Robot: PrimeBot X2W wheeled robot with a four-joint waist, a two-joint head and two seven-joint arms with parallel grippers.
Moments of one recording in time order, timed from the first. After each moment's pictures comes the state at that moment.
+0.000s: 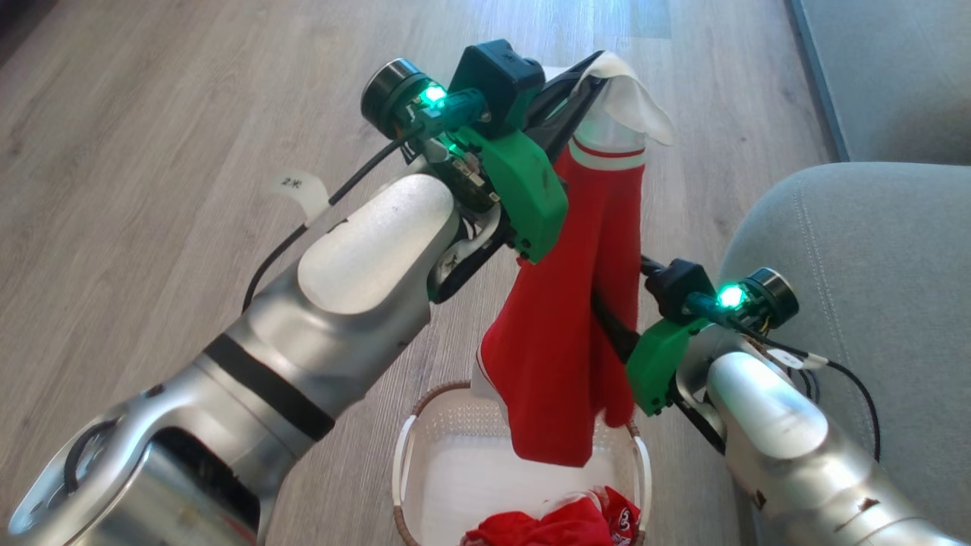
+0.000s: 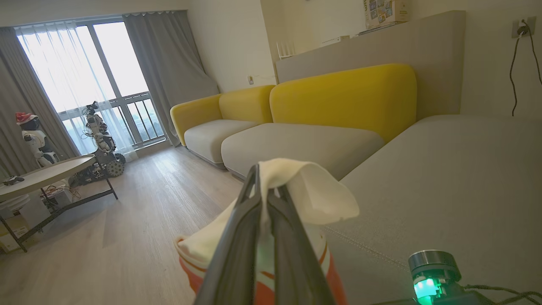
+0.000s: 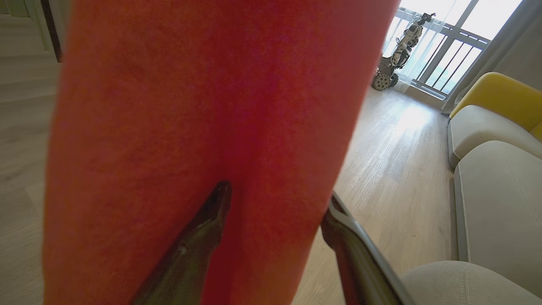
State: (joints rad) left arm -1.04 0.04 -1.00 0.62 -0.65 -0.04 -0.13; right arm -0.59 -0.13 0.54 0.85 0.16 0.13 -0.26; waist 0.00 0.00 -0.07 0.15
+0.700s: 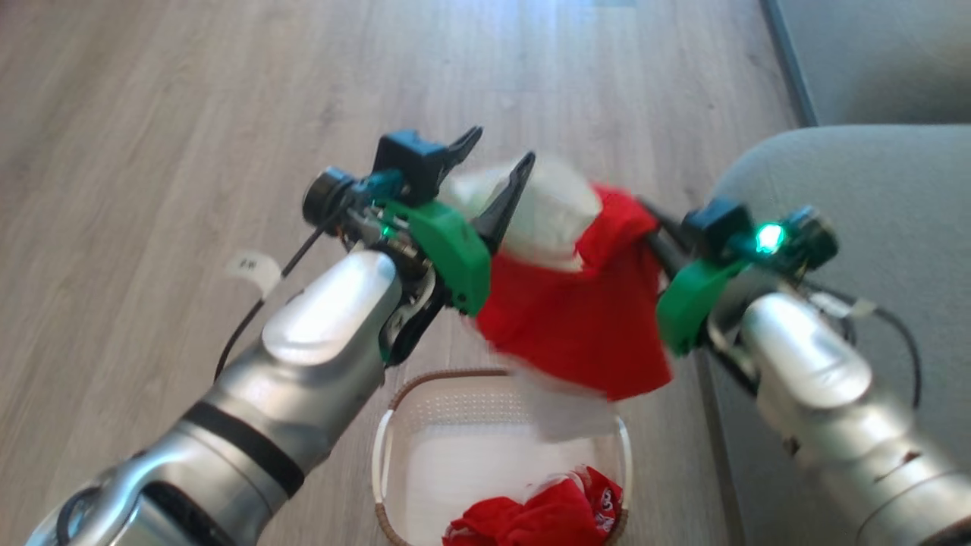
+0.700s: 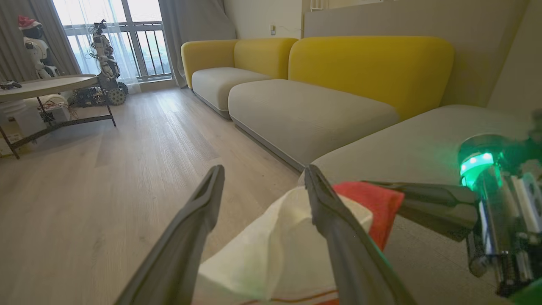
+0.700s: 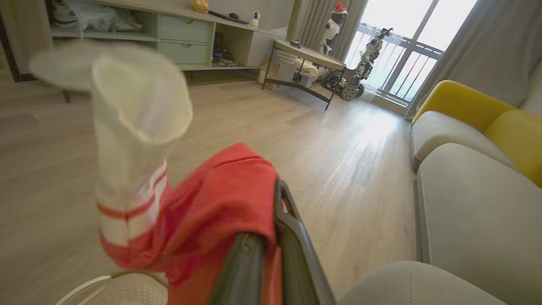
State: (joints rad) left arm -0.90 0.08 -0.99 0.72 -0.73 -0.01 -0.19; right arm -0.67 -0.19 0.58 0.83 0.24 0.13 -0.26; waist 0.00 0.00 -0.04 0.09
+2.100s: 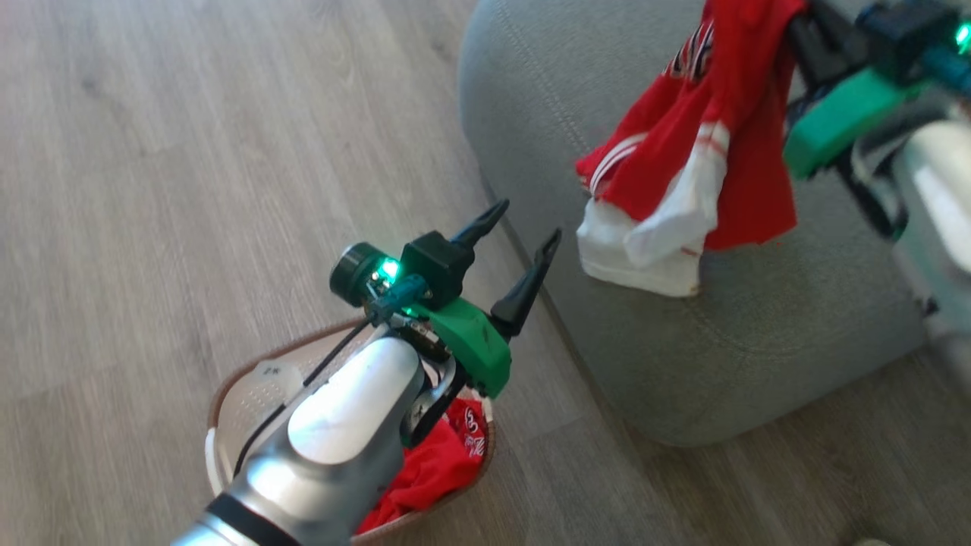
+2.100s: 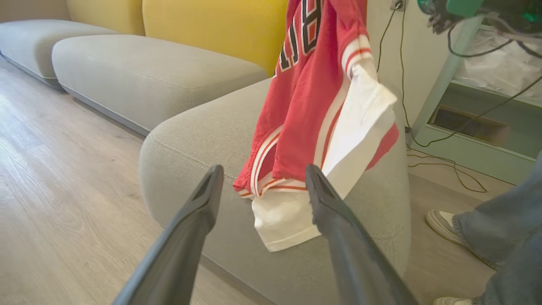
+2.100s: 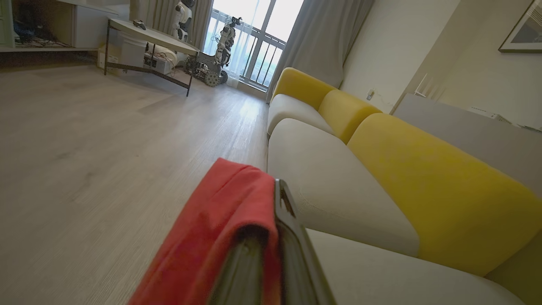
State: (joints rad) left arm -0.63 0.06 -0.84 0.56 -0.46 -0.02 -0.25; right arm -0.92 -0.41 0.51 0.62 0.31 0.13 -0.24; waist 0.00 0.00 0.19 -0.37
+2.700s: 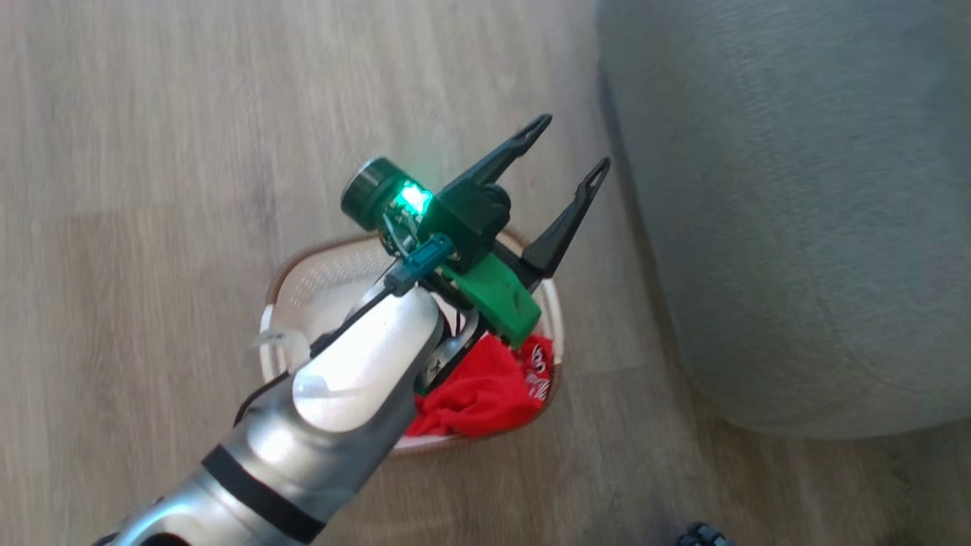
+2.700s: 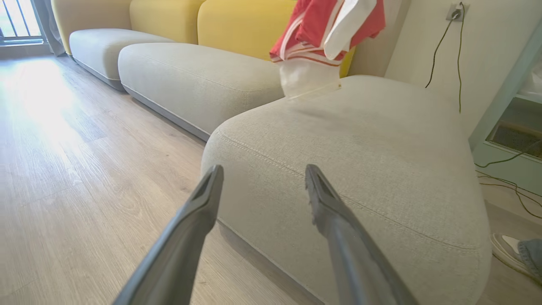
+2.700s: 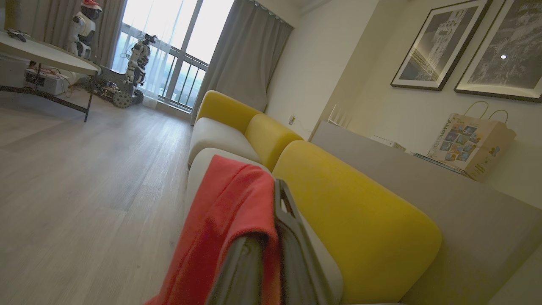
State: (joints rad) left arm -0.73 0.06 -0.83 0.43 -0.35 -0.01 -0.25; right arm -1.45 -0.63 0.26 0.94 0.22 0.13 -0.22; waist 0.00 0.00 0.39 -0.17
